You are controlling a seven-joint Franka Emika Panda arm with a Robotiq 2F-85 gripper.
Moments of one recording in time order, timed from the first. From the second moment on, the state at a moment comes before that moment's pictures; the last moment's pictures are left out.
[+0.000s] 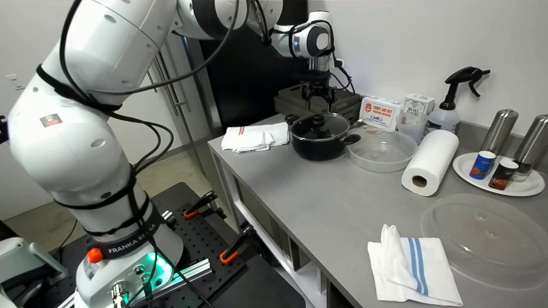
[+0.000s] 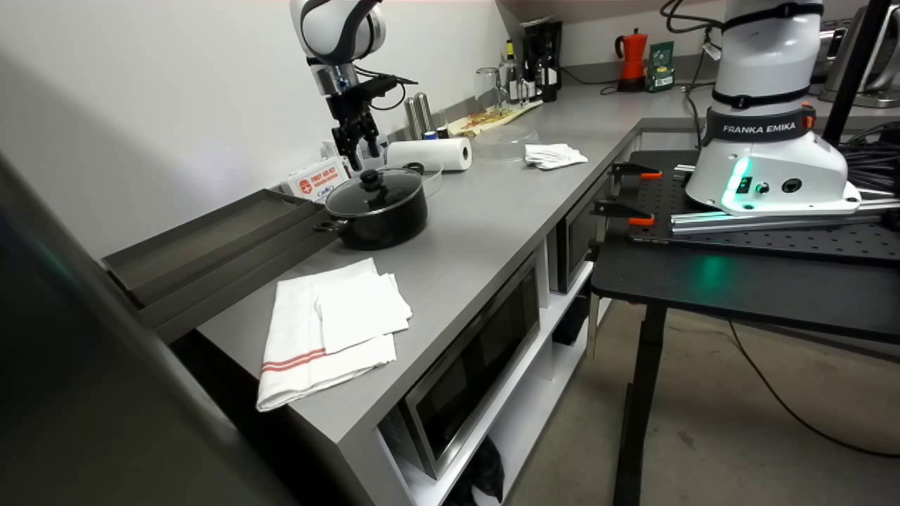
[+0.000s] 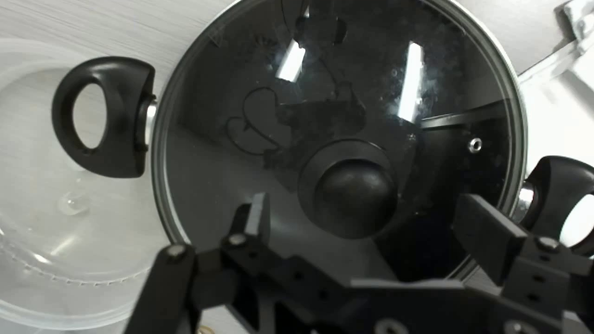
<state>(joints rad) 0.06 0.87 0.06 -1.23 -0.09 2.05 -0.03</state>
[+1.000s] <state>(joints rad) 0.06 0.94 0.06 -1.18 -0.07 2.05 -0.03</state>
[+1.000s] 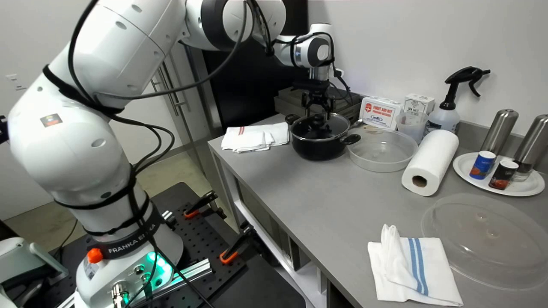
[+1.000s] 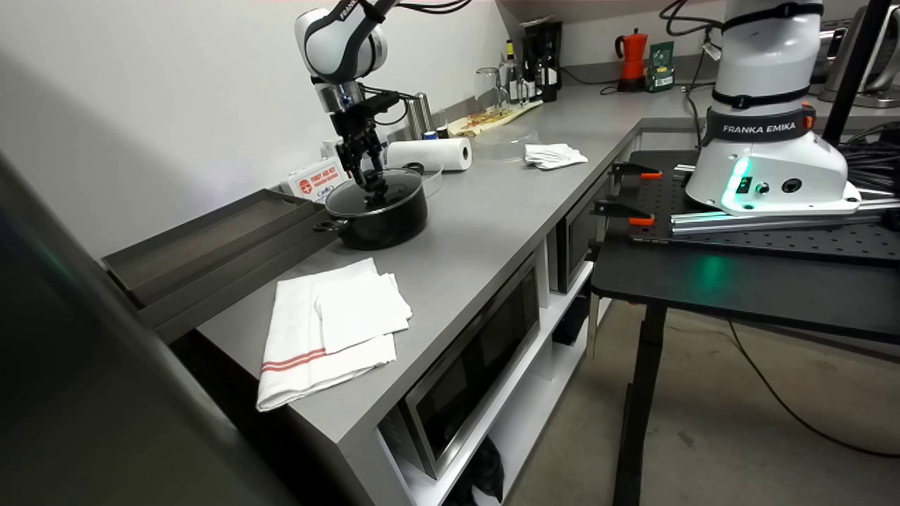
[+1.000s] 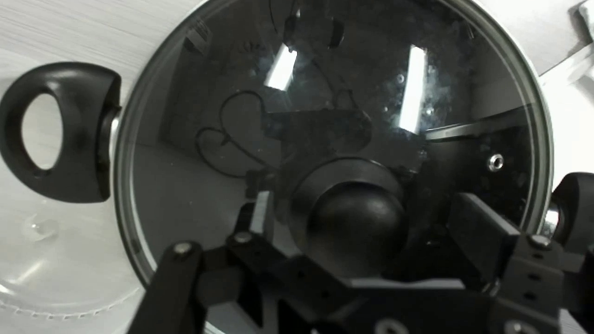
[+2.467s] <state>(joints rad) 0.11 0.88 0.05 -1.18 -0.09 2.05 -0.03</state>
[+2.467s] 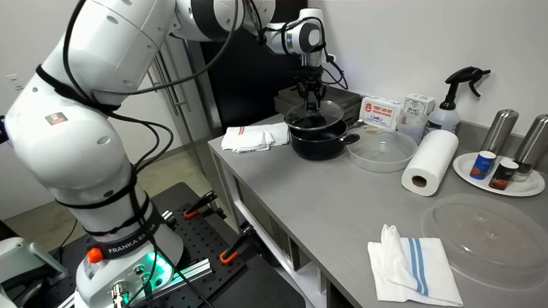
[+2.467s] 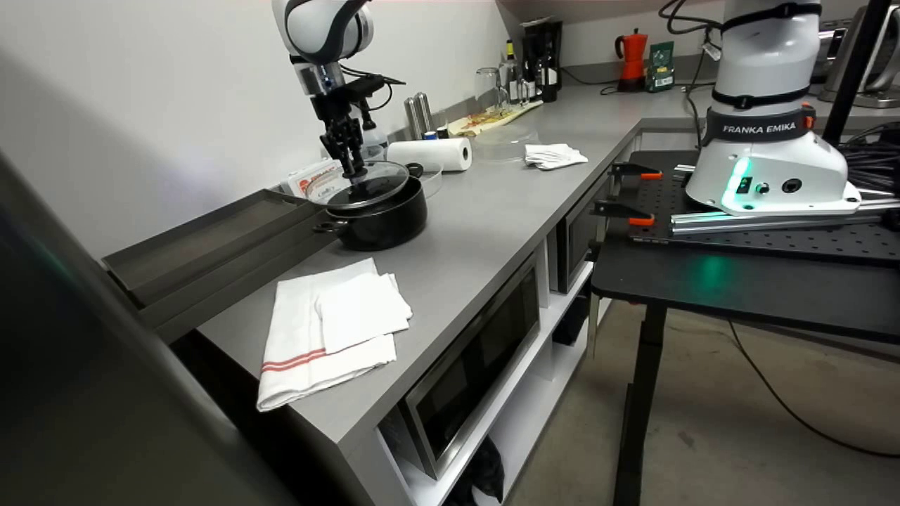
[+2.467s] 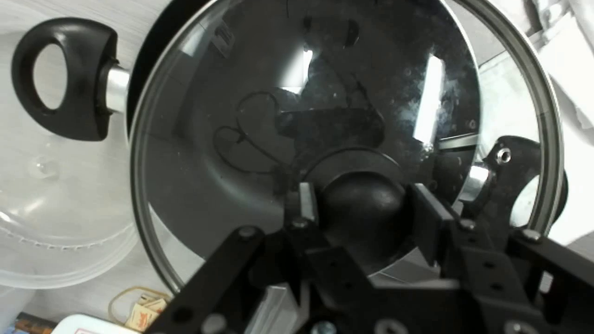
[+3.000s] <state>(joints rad) 0.11 0.72 0.03 -1.32 -0.10 2.04 -0.03</state>
